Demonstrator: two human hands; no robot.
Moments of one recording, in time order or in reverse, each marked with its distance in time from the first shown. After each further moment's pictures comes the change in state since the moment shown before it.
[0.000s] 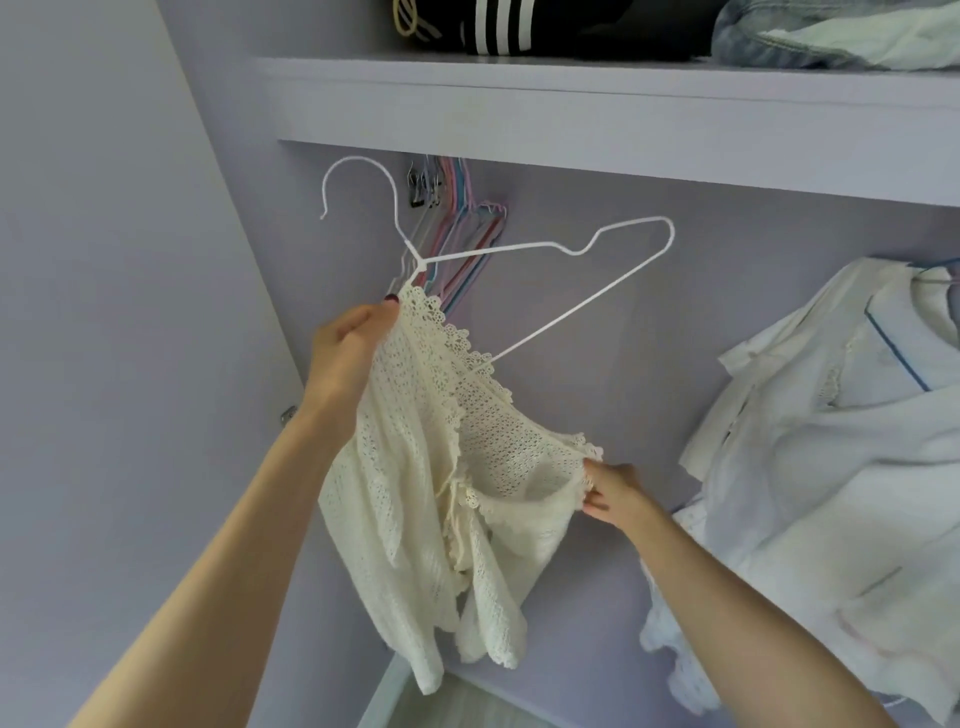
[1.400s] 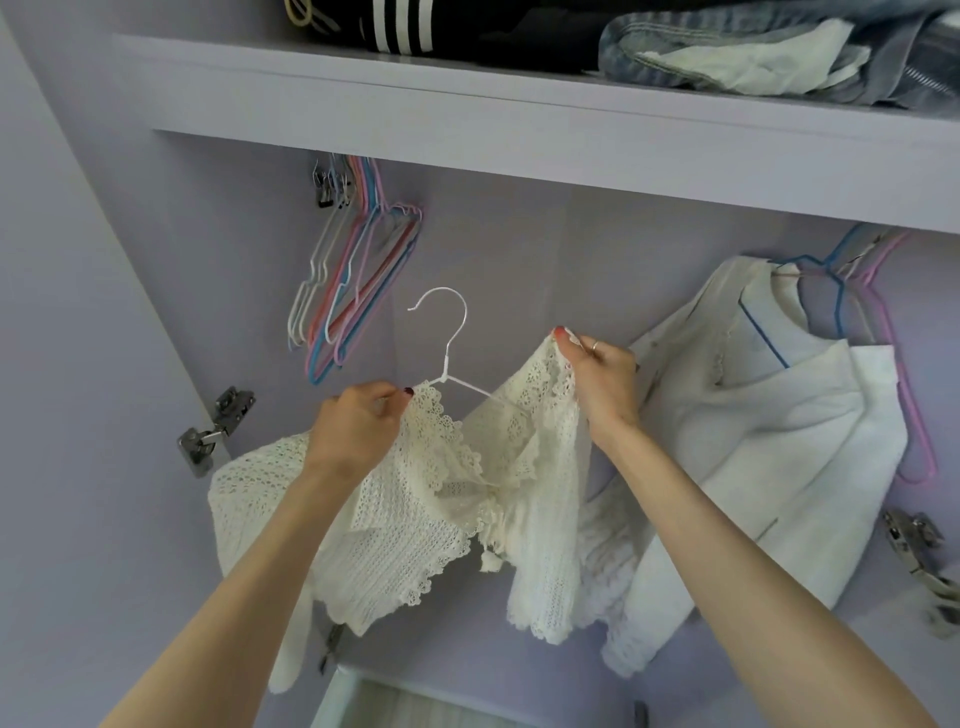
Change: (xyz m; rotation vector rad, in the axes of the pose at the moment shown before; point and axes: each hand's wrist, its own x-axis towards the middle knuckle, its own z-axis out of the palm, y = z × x) left_hand -0.010 -0.062 0.047 0.707 -0.211 0.169; right_hand -0.093 -0.097 -0.044 0.125 0.183 -0.721
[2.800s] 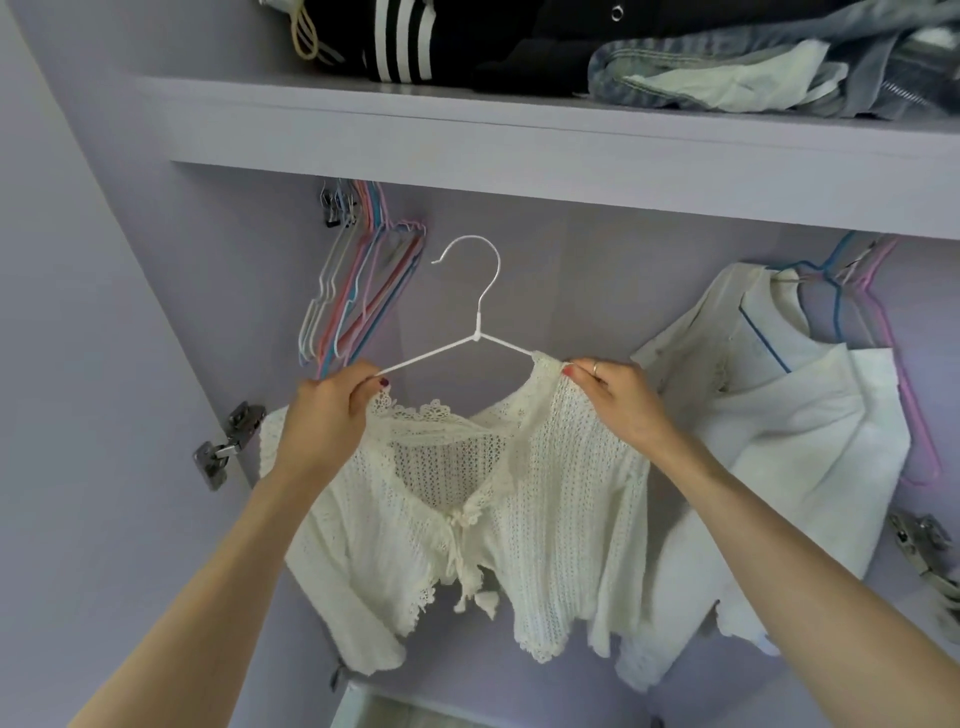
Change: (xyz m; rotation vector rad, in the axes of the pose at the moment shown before) left_hand 0.021 -0.023 -0.024 0.082 0.162 0.351; right_hand 0.022 0.022 -0.041 -0.592 -0.341 -0.493
